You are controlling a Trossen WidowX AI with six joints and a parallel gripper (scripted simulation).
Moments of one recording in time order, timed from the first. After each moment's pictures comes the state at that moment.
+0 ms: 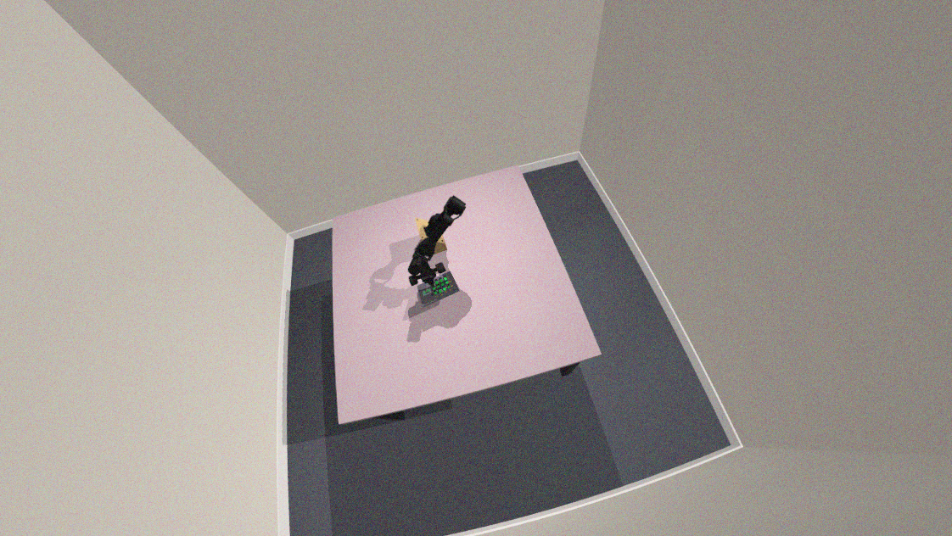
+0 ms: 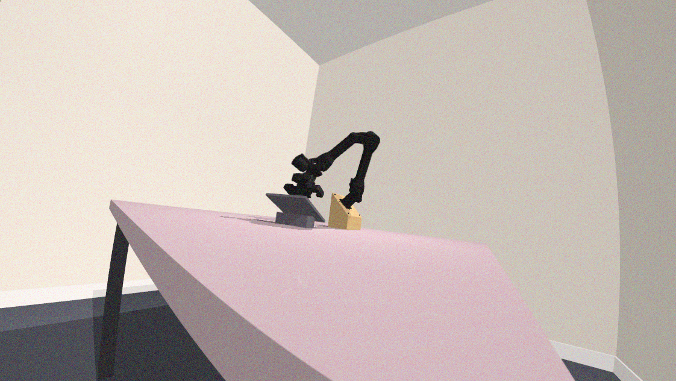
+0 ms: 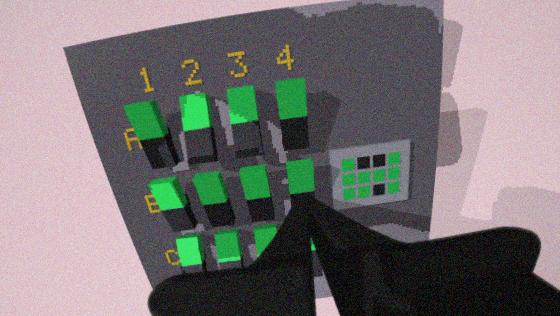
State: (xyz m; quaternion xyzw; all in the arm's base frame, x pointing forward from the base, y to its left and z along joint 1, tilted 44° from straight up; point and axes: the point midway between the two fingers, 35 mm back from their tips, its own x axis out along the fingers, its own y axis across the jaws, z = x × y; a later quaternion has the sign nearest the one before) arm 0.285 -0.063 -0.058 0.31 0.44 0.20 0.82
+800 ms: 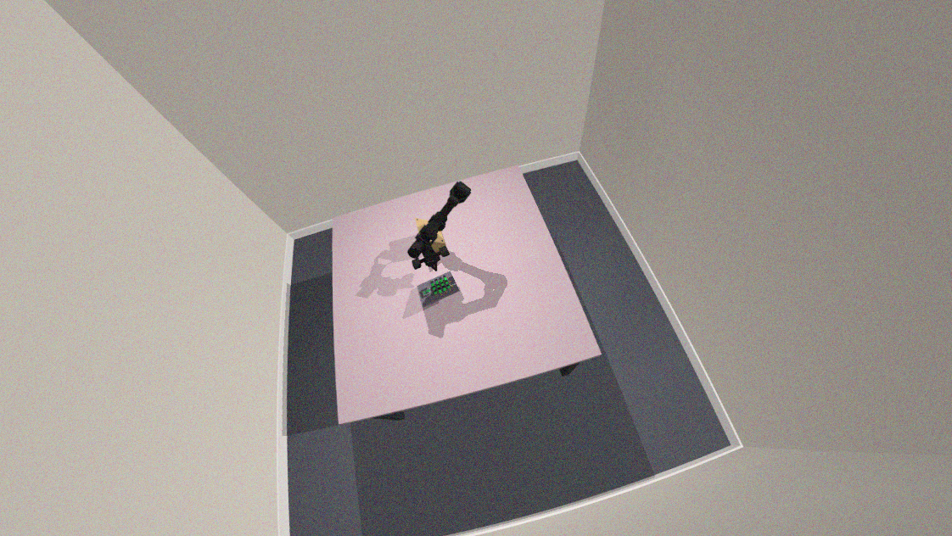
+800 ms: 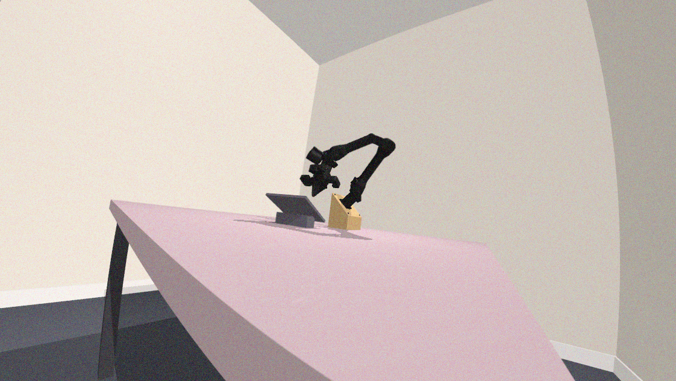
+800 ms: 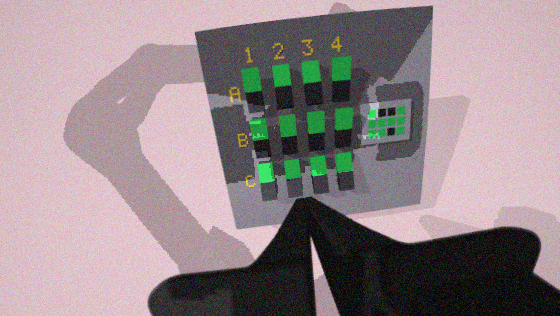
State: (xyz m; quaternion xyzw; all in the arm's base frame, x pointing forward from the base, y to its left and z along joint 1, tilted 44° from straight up) arm 0.232 -0.063 0.009 0.31 0.45 0.20 0.81
